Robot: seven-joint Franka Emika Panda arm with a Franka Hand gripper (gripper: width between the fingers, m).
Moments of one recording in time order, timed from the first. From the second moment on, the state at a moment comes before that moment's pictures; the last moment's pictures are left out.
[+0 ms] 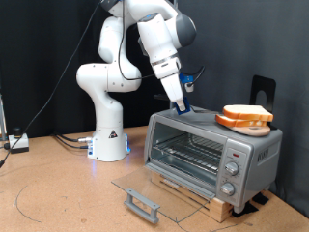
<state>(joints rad) -0.39 -0.78 0.63 -2.76 0.95 2.18 -0.68</state>
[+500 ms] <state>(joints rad) -0.39 -0.76 0.63 -2.74 0.95 2.18 -0.68</state>
